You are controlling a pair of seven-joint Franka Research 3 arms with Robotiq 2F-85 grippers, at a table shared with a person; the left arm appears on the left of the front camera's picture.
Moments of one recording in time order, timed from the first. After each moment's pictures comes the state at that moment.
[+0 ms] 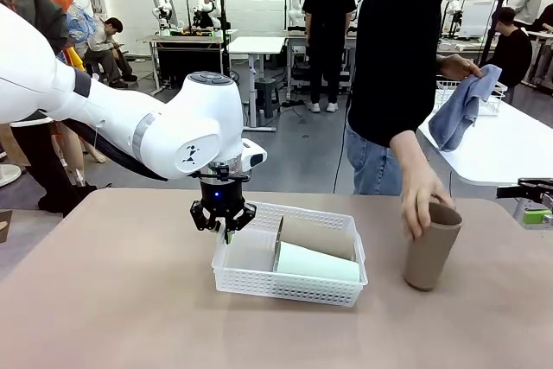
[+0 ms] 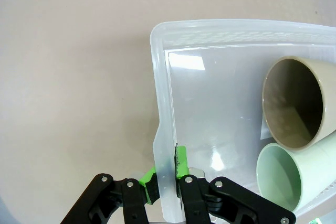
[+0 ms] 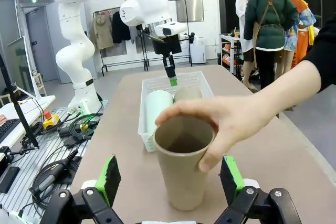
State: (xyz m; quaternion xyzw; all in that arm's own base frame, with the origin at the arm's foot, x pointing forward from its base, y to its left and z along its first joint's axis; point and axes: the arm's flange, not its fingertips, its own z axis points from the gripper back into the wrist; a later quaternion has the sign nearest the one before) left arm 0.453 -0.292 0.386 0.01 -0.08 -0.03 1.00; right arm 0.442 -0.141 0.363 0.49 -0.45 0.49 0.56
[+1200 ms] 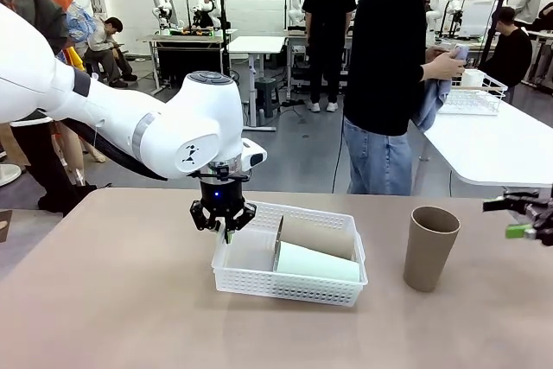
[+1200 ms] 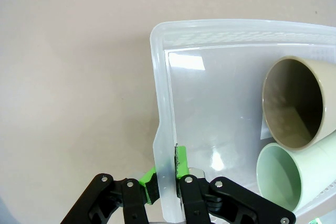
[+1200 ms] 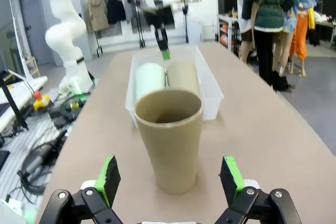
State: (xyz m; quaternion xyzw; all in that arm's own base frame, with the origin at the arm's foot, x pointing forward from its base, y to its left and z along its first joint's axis) left arm 0.453 -0.292 0.386 0.01 -0.08 -0.03 1.00; right arm 0.455 -0.125 0.326 0.45 -0.42 0.51 0.59
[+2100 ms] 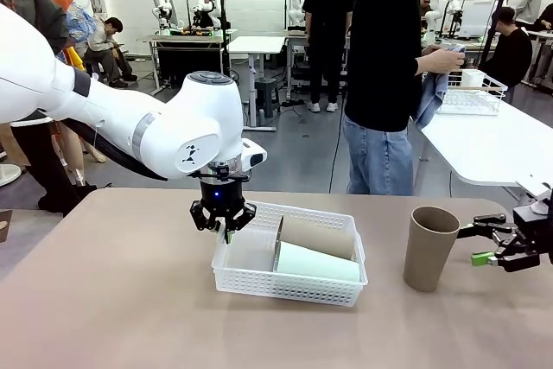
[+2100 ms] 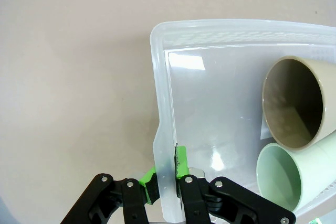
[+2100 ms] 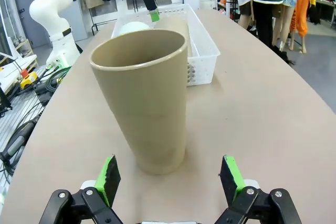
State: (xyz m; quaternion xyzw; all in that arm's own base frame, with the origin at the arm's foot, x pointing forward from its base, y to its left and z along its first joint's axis) left arm 0.453 -0.292 0.386 0.01 -0.08 -0.03 1.00; right arm 0.475 -0.094 0.267 0.43 -0.39 0.53 0.62
